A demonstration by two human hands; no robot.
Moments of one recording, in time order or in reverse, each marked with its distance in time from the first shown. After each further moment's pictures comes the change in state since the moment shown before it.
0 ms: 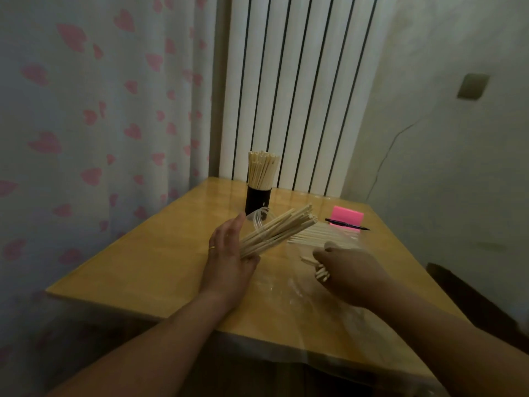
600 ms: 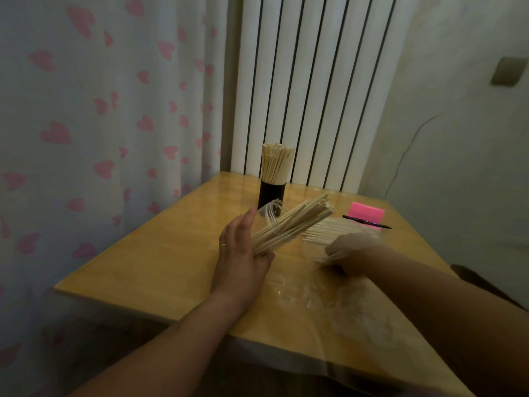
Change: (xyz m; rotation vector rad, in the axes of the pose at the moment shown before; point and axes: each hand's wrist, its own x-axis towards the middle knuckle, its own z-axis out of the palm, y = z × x) left_hand 0.002 -0.001 0.001 -0.036 0.021 -0.026; right_hand 0.102 0.028 0.038 -0.306 -0.387 -0.101
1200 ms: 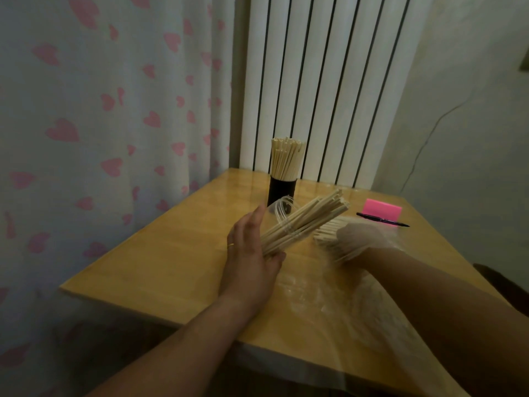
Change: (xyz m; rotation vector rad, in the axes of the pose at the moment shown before) left_hand 0.000 0.000 0.002 0.010 0.015 0.003; right_hand 0.074 0.013 0.038 0.602 0.123 0.229
